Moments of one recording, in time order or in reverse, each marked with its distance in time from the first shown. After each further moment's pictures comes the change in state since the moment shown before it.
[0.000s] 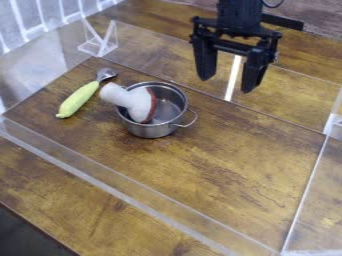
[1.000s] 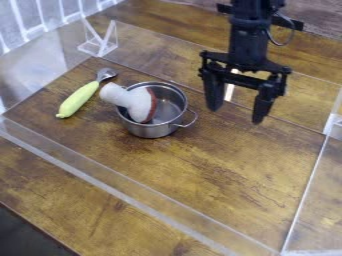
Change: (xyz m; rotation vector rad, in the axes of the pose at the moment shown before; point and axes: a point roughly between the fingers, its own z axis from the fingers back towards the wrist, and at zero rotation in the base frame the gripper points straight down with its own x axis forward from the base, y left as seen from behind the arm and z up) arm -0.002 -0.028 -0.035 -0.003 0.027 0.054
